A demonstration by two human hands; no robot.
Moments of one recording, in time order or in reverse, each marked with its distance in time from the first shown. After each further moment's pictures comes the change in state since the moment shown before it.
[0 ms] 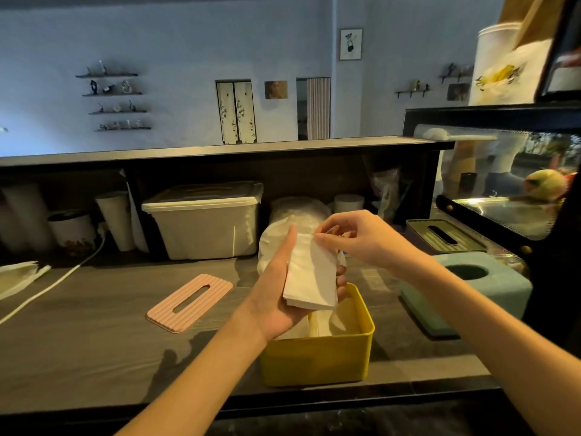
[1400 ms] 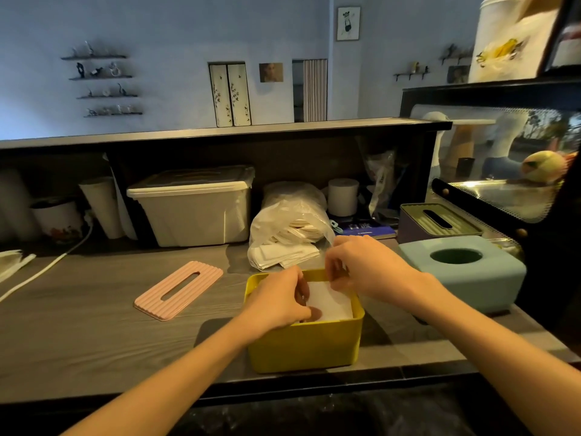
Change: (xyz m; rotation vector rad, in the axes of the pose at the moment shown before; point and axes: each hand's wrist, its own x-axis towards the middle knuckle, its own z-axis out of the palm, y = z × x) left_hand 0.025 -0.025 -0.030 1.636 0.224 0.126; right_hand -0.021 0.049 0.019 -0.661 -0.198 -0.170
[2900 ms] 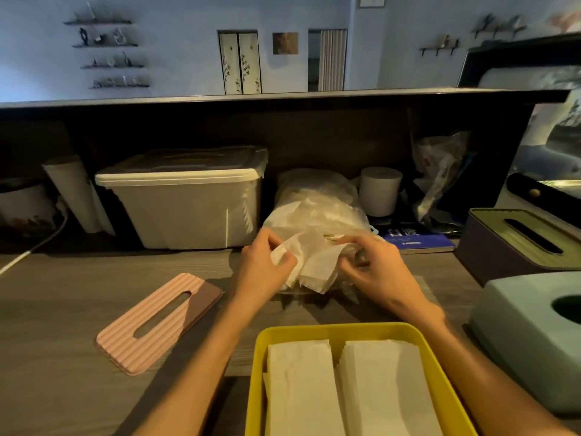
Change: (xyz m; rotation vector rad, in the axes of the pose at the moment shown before) left_hand 0.139 -0.102 -0.012 -0.310 0.515 -0.033; right_hand 0.123 0.070 0.119 0.526 0.383 0.149
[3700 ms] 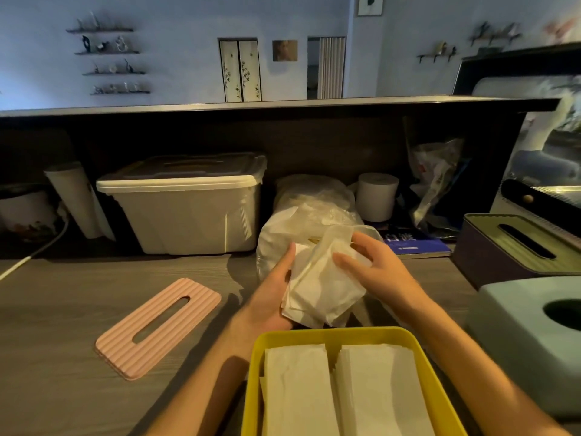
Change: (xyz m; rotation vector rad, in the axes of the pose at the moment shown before) left_hand -0.025 0.028 0.012 -1.183 -0.513 -0.700; right_hand -0.004 -0.032 -0.015 0.529 -0.111 0.230
